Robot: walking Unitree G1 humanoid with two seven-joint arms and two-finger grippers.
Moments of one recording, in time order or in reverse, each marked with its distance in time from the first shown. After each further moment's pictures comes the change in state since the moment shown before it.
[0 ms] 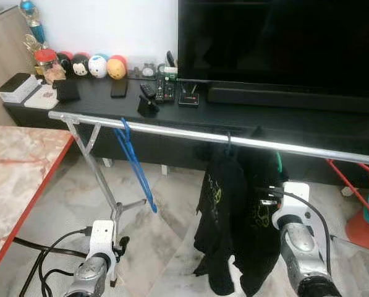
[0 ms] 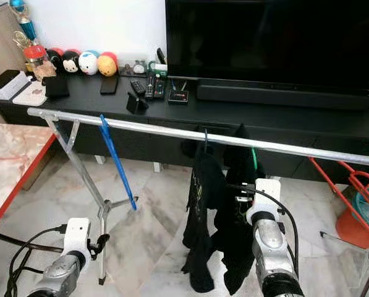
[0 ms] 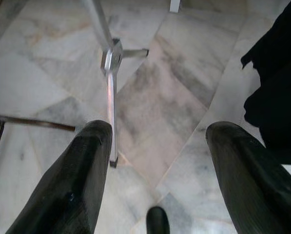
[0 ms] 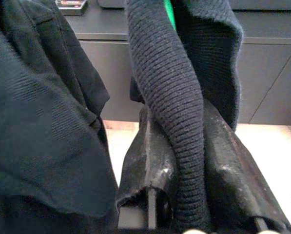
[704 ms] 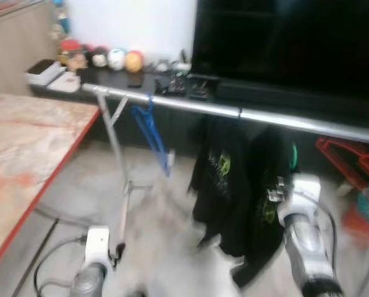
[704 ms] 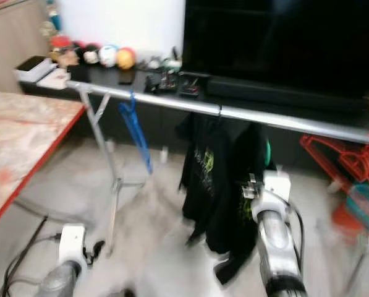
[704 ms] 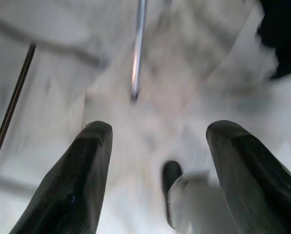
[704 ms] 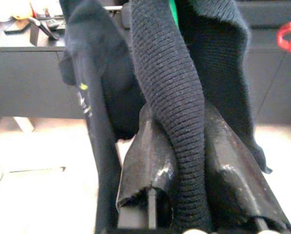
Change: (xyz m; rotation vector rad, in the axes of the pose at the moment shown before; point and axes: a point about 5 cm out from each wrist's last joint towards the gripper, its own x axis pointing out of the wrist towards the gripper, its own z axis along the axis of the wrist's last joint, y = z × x) left arm -0.023 0.001 -0.051 -0.024 0.104 0.014; right arm -0.008 -0.008 0.004 0.016 -0.061 -0.021
